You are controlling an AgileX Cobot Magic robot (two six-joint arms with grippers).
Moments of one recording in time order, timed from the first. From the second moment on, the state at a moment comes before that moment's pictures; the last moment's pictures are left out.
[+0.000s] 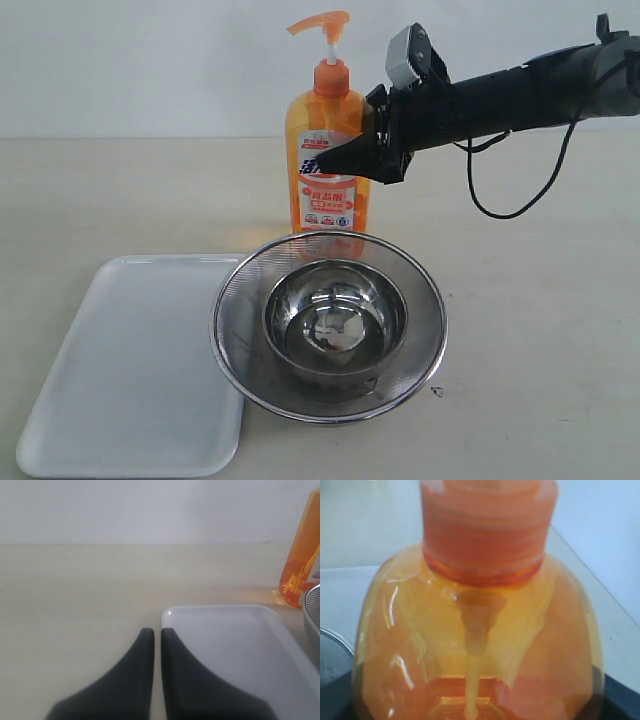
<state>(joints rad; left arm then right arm) -0.02 0.00 0.00 -0.06 0.31 0.02 0.18 2.25 -1.64 1.44 1.10 -2.07</state>
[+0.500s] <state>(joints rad) -0.02 0.00 0.00 -0.06 0.31 0.02 0.18 2.24 -1.64 1.47 1.02 -2.06</state>
